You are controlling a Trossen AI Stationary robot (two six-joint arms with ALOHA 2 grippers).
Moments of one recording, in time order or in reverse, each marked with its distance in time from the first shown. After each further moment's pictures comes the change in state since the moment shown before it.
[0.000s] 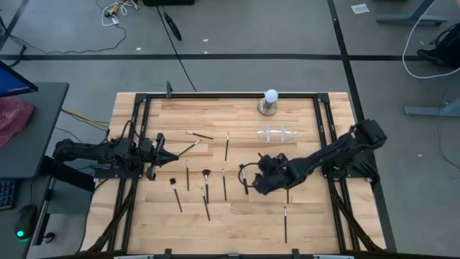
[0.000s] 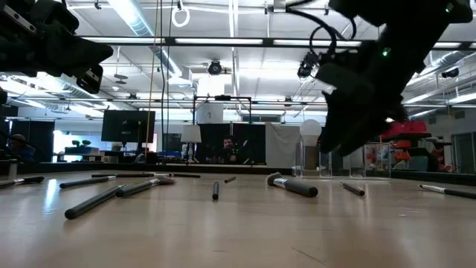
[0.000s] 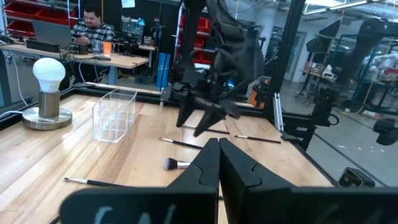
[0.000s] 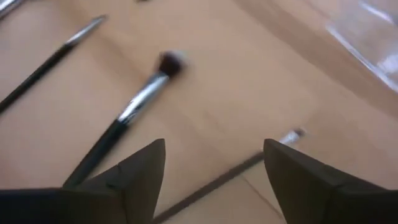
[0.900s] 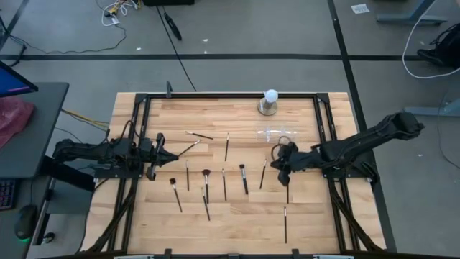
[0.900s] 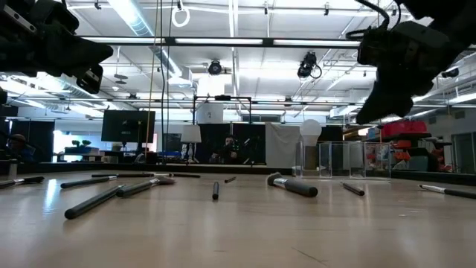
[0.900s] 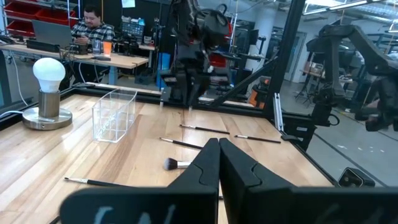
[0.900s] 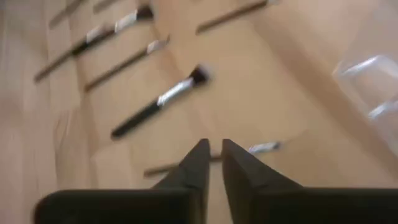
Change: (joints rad) left arm 0.000 0.000 0.000 0.000 0.000 0.000; right arm -0.104 -0.574 -0.413 0.303 -0.267 -0.519
